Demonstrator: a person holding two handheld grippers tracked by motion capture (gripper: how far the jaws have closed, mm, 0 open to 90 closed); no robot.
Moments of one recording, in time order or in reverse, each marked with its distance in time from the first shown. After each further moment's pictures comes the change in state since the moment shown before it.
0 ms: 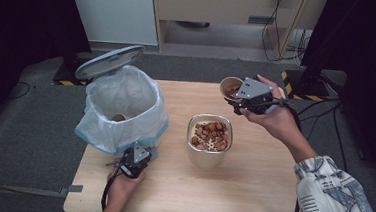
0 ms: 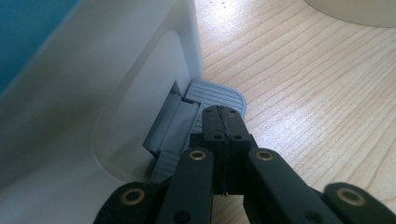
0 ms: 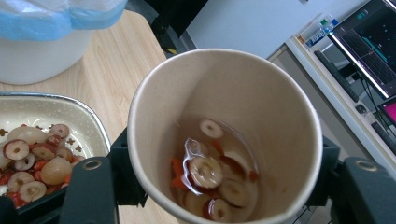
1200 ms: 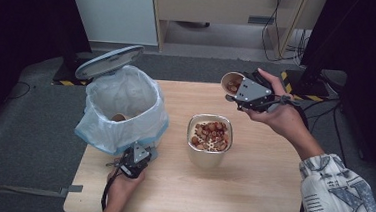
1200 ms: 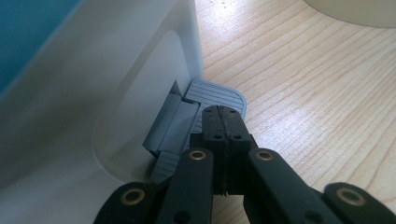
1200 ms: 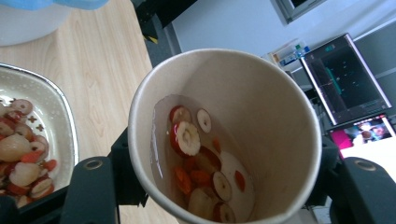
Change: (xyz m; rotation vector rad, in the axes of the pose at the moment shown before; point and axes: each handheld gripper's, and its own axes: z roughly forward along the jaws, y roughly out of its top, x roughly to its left) left arm 0.000 0.000 0.000 -0.004 0.000 -0.005; right arm -0.005 0.017 -0.014 0.021 -0.082 -0.218
